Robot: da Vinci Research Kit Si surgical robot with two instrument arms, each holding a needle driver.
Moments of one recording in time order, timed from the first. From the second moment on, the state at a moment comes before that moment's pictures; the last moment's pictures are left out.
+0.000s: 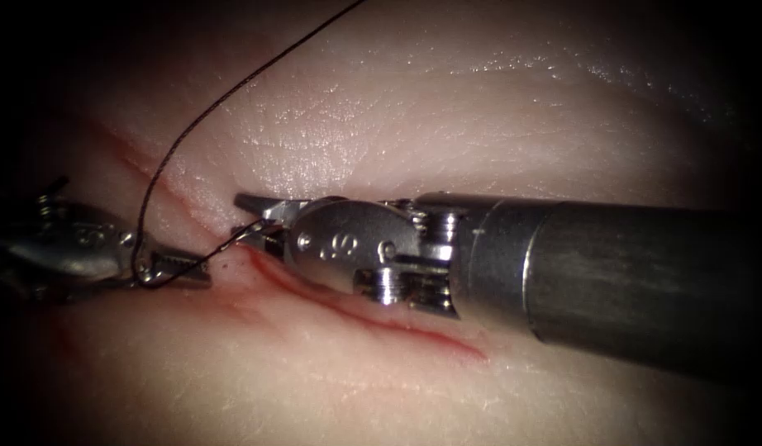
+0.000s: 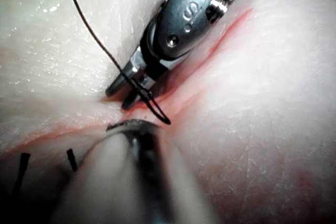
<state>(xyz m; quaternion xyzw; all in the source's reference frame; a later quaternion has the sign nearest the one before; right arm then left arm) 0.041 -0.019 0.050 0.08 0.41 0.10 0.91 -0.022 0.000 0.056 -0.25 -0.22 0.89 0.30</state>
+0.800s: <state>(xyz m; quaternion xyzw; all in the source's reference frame) 0.039 -0.007 0.044 -0.07 0.42 0.15 0.89 -0.026 0.000 0.056 -0.24 -0.21 0.90 0.31</state>
